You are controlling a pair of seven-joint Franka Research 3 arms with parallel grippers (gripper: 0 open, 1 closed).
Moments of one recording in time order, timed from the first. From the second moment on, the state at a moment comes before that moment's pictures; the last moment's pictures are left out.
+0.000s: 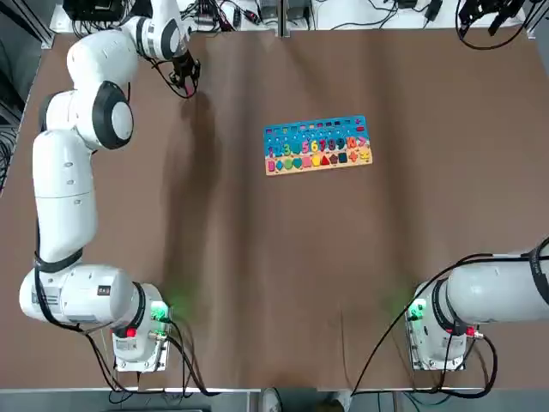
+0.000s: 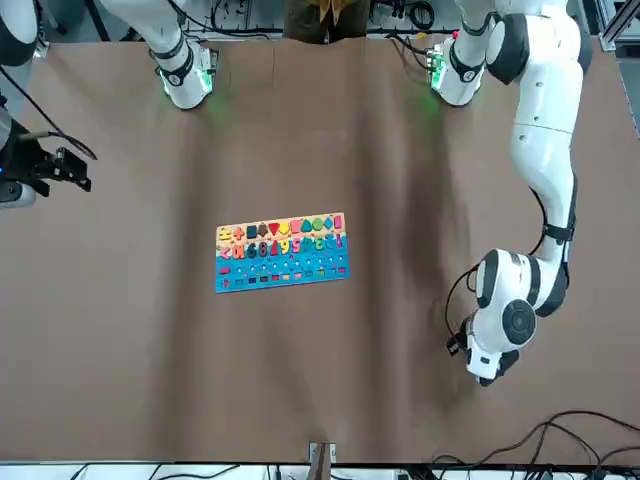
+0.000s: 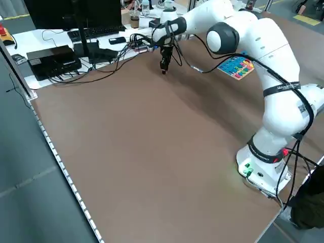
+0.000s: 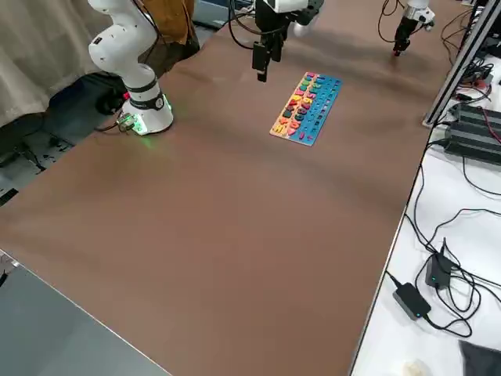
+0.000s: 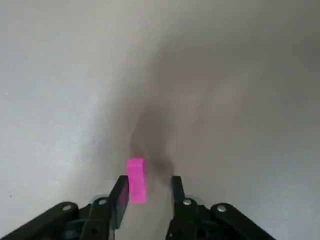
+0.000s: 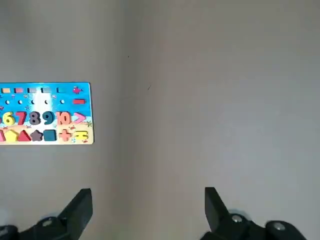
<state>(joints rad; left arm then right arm) -0.04 0.96 -0.15 -1.23 0.15 2.14 -0.73 0.03 -0.03 -0.09 -1.72 -0.01 1.64 -0.14</state>
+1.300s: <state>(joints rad) -0.06 0.95 -0.15 -1.23 0.15 2.14 -0.73 0.01 -0.03 -0.09 -1.72 -0.01 1.67 -0.14</state>
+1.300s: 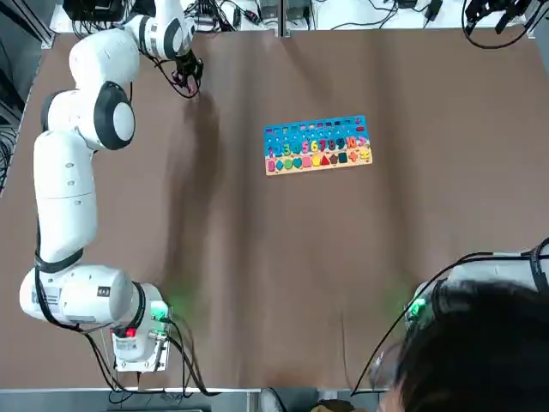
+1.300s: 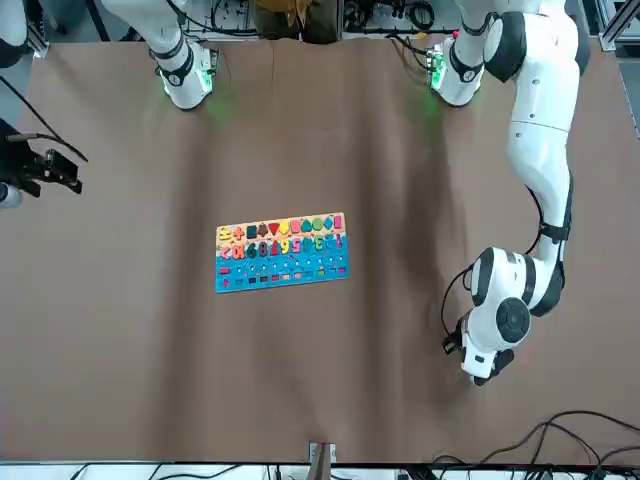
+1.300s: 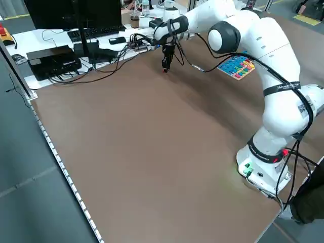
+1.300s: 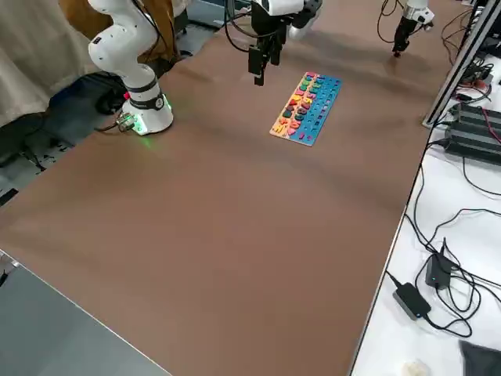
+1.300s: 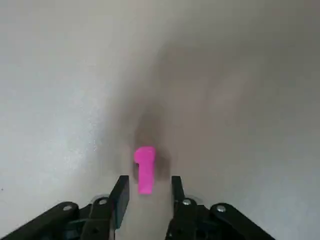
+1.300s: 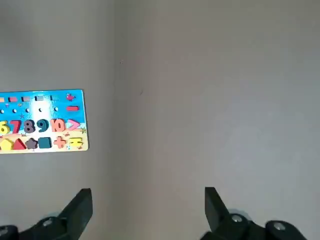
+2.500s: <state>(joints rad) -0.05 0.95 -0.15 -1.25 0.16 2.16 -0.73 0.01 -0.02 -0.09 -1.72 -0.01 1.68 -0.14</state>
